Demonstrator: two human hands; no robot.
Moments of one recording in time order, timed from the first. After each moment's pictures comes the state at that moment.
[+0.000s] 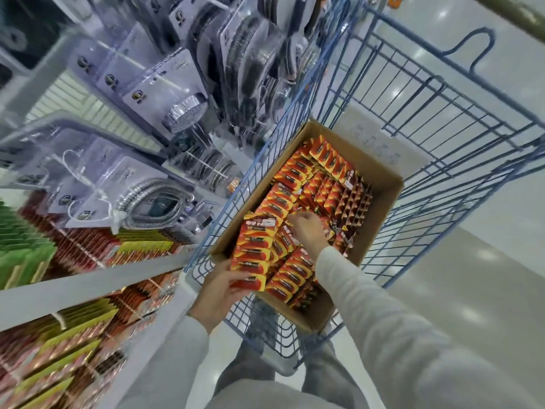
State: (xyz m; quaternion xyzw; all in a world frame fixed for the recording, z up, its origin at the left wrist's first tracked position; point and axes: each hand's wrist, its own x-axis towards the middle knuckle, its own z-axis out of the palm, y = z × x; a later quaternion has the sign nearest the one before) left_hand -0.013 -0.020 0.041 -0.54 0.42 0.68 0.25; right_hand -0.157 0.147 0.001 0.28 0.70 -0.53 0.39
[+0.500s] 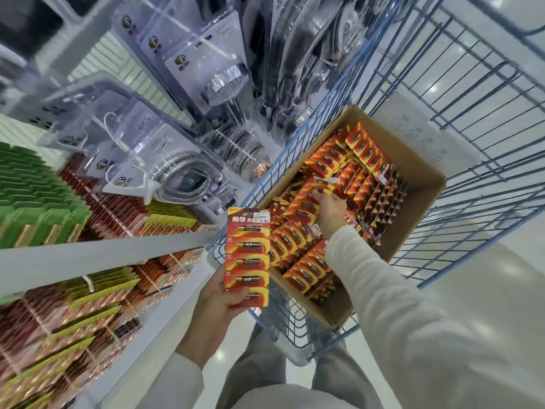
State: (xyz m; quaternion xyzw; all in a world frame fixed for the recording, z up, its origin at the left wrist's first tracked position) left_hand 0.054 -0.030 0.082 -0.50 0.48 0.71 0.14; right_hand -0.180 0.119 -0.054 0.43 0.59 -0.60 0.33
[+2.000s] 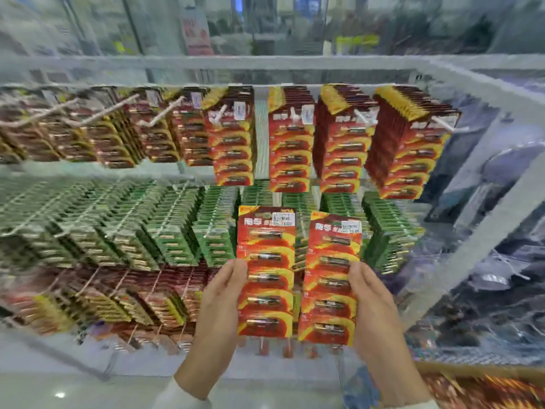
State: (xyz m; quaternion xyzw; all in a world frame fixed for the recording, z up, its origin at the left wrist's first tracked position) left_hand 0.397 -0.139 0.355 -0.43 0.39 0.66 -0.47; right_hand 0.203 -0.080 0.342 -0.15 0.54 -0.67 0.48
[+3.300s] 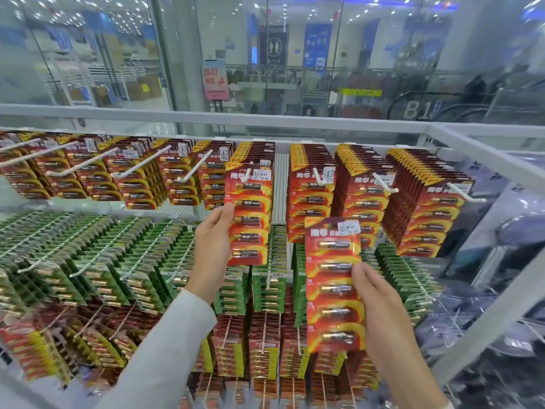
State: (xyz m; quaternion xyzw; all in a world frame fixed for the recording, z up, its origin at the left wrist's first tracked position) left_hand 0.394 -0.284 0.436 -0.41 0.45 0.56 -0.56; right_hand 0.197 -0.132 0.404 -0.28 0.53 -0.64 0.48
